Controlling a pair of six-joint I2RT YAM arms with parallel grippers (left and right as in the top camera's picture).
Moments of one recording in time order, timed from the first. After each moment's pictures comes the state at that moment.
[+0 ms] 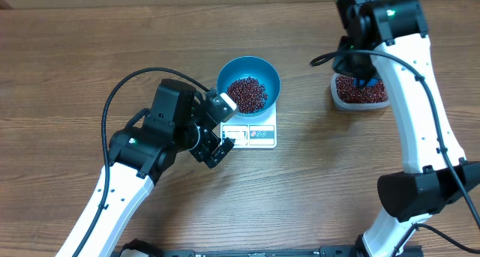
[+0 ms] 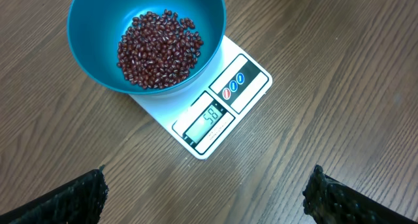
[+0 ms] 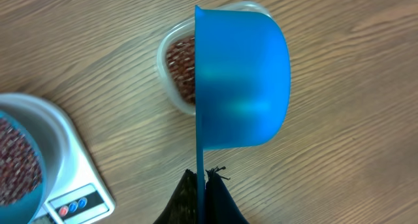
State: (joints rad) left arm -0.40 1.23 1.10 -0.82 0.25 0.37; right arm 0.21 1.91 2.16 -1.64 0.31 0.58
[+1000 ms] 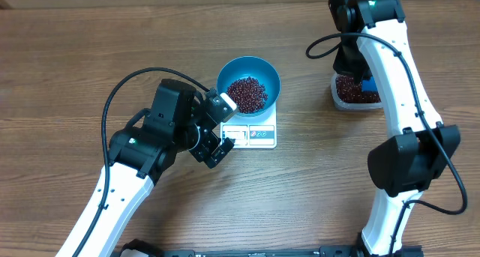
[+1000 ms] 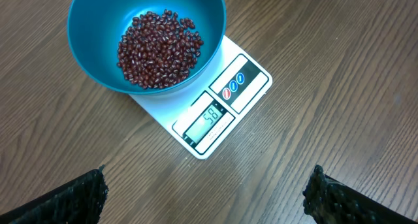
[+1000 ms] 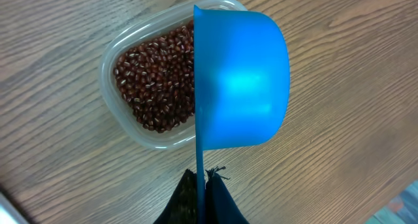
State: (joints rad) left arm -0.40 1.23 1.10 -0.82 0.25 0.37; right arm 0.18 2.10 2.16 -1.63 0.42 0.59
